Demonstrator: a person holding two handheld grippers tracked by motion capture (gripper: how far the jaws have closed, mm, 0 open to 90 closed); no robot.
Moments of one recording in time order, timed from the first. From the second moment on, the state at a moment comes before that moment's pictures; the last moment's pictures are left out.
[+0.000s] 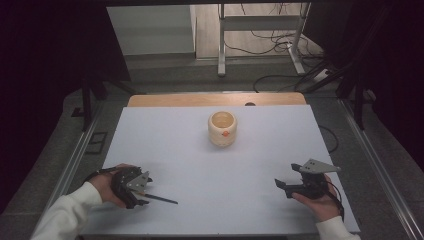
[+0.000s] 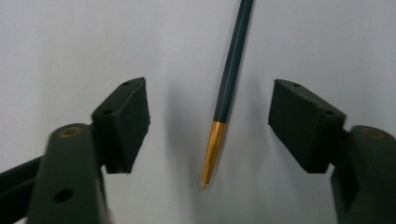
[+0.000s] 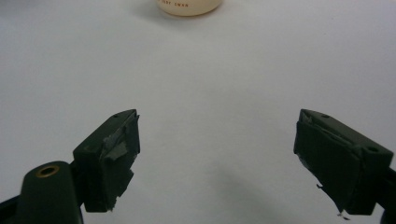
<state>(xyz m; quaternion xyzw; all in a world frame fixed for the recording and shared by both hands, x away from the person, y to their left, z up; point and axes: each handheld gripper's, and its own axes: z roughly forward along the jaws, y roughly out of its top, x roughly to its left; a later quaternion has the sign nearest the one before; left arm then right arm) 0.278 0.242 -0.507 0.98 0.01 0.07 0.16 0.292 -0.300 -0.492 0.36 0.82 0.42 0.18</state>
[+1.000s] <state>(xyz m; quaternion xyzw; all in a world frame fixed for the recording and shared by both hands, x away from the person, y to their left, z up) 0.293 0.237 -0.511 0.99 -0.01 -0.01 0.12 0.292 -0.300 -0.492 0.36 0.82 0.41 0.18</state>
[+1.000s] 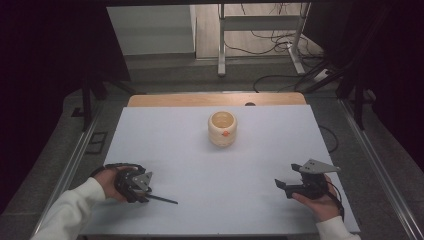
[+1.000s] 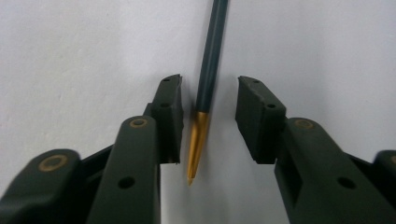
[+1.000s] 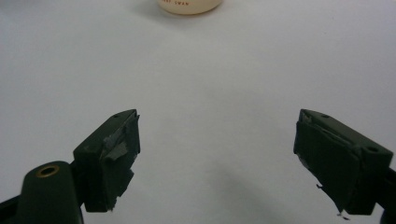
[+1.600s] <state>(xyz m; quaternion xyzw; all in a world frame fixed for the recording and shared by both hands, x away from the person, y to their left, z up) 0.290 0.231 -0.509 0.99 -0.02 -0.01 0.11 0.291 -0.300 -0.491 0.35 0.82 0.41 0.18</state>
